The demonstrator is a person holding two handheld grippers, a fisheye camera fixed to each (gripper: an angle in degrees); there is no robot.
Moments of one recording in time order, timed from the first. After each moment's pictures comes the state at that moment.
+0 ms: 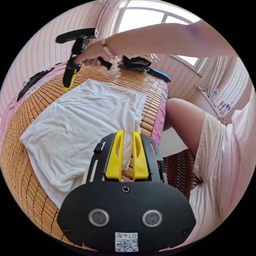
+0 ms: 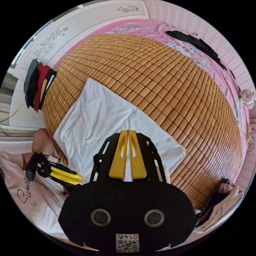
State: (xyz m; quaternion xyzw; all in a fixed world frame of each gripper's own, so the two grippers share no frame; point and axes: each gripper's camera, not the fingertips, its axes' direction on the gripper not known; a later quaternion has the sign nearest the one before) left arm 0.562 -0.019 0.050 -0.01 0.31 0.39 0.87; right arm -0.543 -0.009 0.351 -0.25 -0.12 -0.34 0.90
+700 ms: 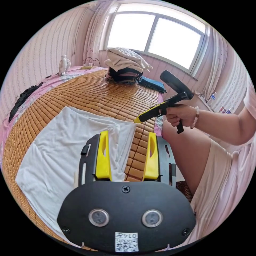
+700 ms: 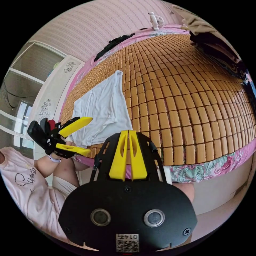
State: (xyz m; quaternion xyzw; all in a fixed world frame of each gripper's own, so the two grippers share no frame) left arm 0.725 -0.052 0.026 0.00 0.32 0.41 0.85; right arm -0.168 0.182 0.207 -0.15 -0.23 0.01 0.96
